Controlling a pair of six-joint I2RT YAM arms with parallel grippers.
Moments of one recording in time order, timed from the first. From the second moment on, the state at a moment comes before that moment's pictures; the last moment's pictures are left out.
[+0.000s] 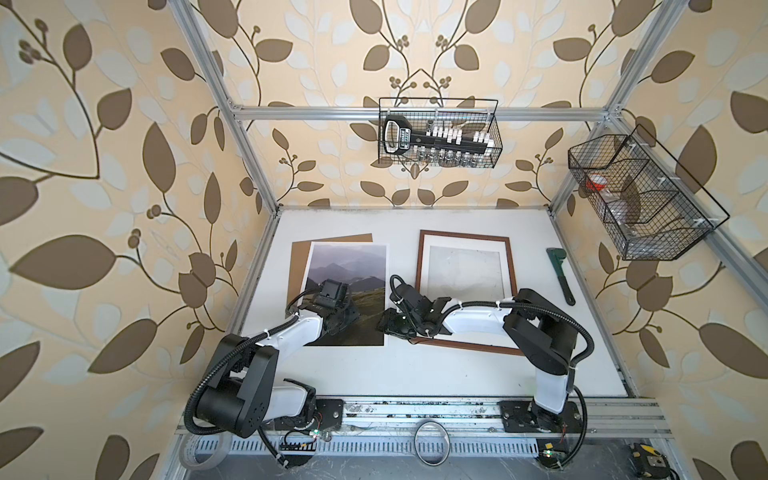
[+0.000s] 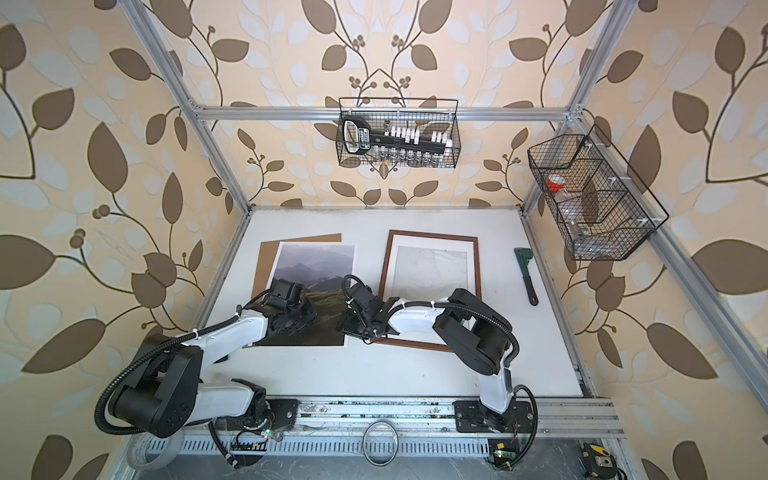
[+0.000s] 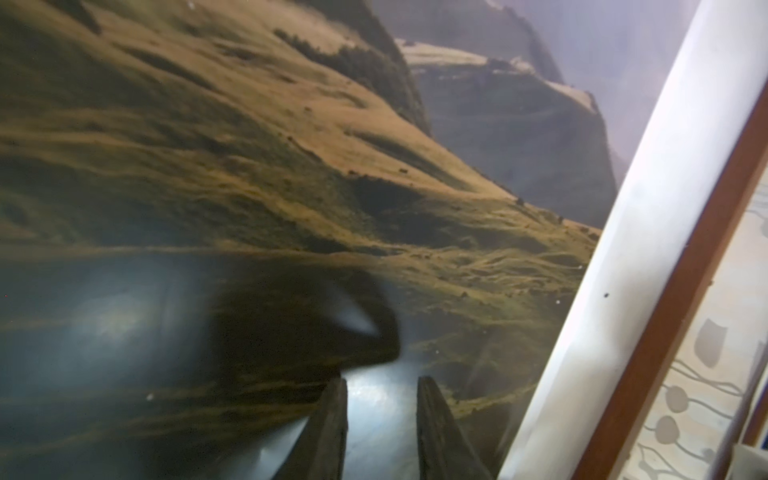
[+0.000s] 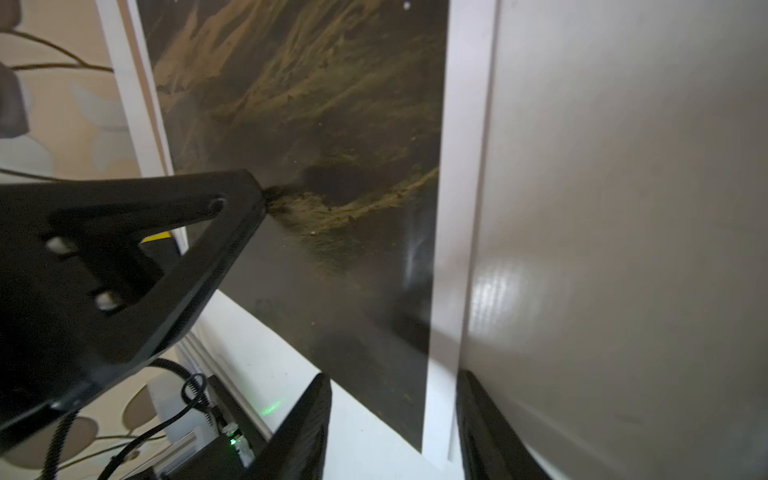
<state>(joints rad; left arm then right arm) -0.29 1.32 0.51 -0.22 0.08 -0.90 0.94 1.92 1.08 -0.05 -0.22 1.10</state>
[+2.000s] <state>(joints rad) -0.29 1.16 0.63 -0.53 0.05 -0.88 0.85 1.90 1.14 -0.02 -0.20 0.97</state>
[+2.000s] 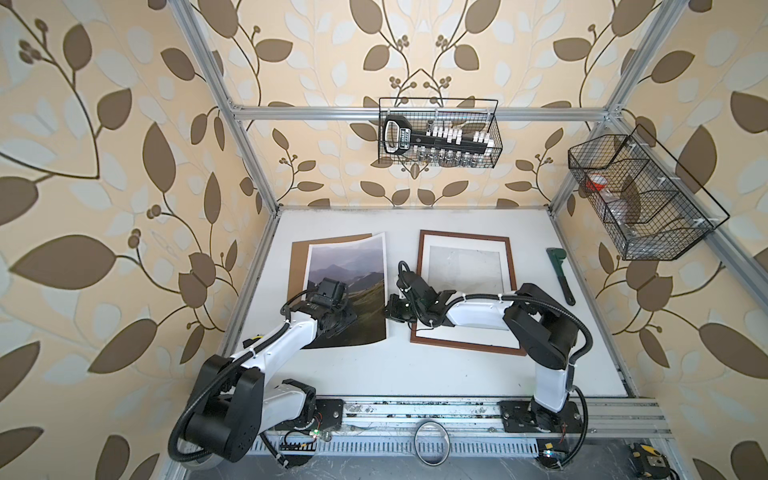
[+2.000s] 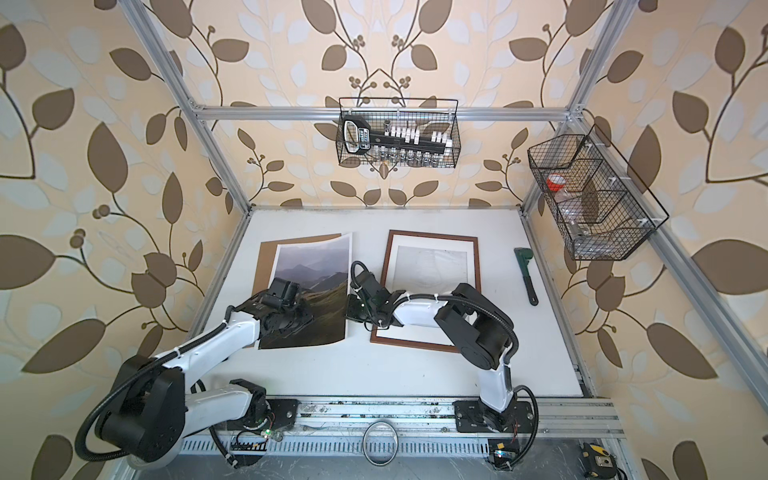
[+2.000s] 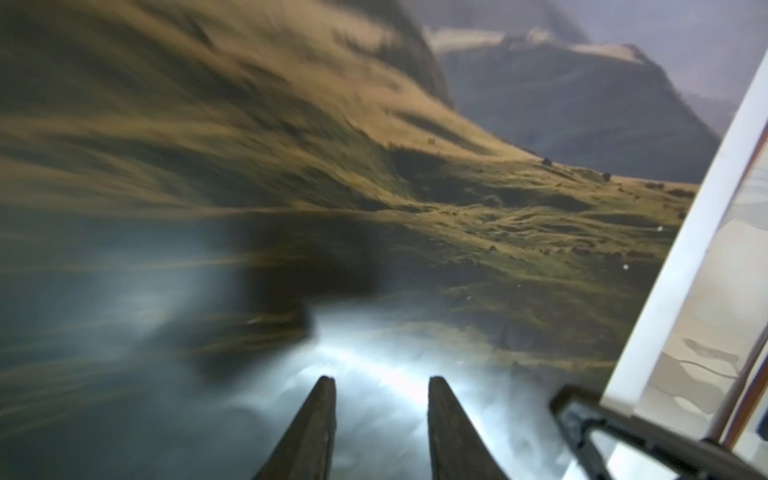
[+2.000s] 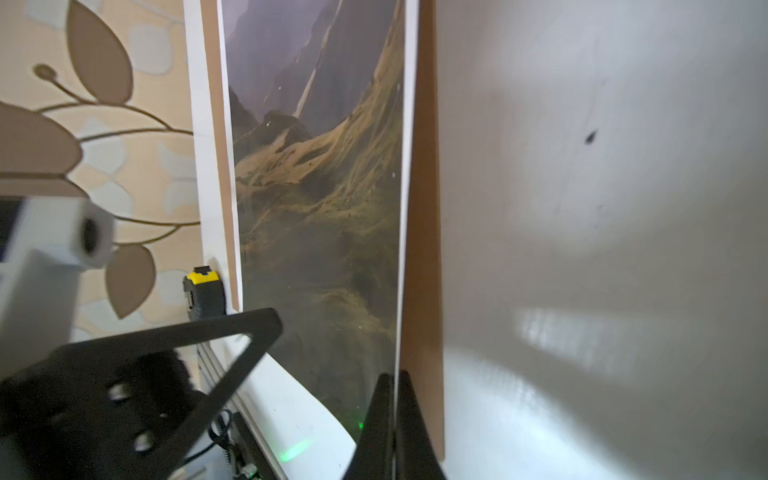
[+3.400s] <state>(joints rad) -0.27 0.89 0.83 -0.46 0.24 -1.04 1.07 1.67 1.66 -0.99 1.07 0.07</state>
